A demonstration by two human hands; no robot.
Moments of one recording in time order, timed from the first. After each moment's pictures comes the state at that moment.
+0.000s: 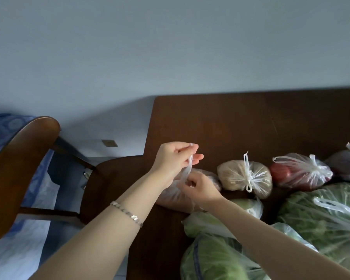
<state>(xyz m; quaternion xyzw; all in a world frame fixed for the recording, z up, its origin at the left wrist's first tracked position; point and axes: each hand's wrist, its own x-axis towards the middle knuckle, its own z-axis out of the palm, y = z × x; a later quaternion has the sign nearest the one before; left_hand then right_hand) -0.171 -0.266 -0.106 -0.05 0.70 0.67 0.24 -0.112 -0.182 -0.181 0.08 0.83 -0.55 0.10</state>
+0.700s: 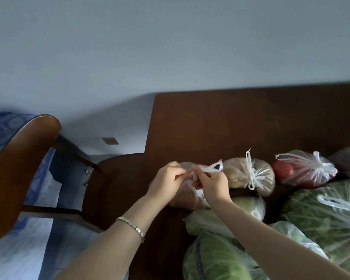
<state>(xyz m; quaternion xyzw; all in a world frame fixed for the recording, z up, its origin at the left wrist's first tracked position) -0.155 -0.297 -0.176 0.20 0.90 0.36 0.13 -0.110 -0.173 -0.190 0.30 0.69 -0.65 0.02</state>
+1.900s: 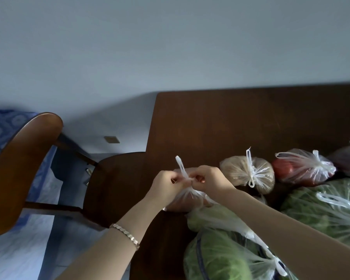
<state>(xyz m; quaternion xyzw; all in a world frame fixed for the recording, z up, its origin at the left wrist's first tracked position) -0.136 -0.307 -0.167 0.06 0.86 0.45 0.23 -0.111 -0.157 -0.175 0.01 0.88 -0.47 0.11</state>
